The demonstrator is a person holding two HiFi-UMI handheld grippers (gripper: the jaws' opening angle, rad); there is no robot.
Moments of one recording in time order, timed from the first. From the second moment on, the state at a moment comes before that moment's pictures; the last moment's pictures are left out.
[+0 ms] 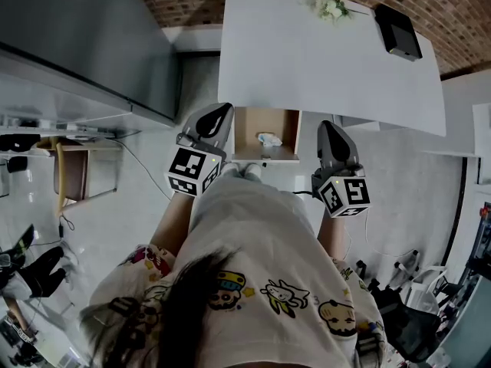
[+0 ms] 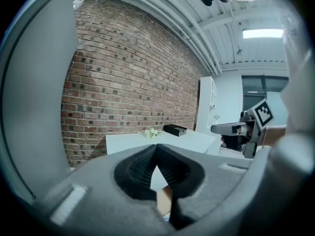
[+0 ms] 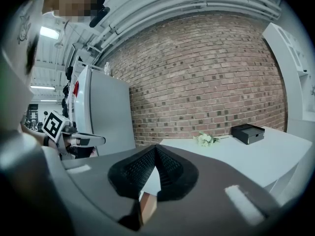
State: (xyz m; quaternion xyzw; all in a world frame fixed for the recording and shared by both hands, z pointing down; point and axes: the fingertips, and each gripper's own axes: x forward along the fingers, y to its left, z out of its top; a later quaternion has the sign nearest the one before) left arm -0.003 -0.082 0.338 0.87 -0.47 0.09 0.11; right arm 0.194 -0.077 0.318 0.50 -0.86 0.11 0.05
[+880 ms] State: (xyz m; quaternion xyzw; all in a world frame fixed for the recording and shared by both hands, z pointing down) left arm -0.005 -0.086 0.344 0.87 -0.47 0.09 0.11; right arm 0.183 -0.083 0.323 0.49 -0.86 0.11 0.06
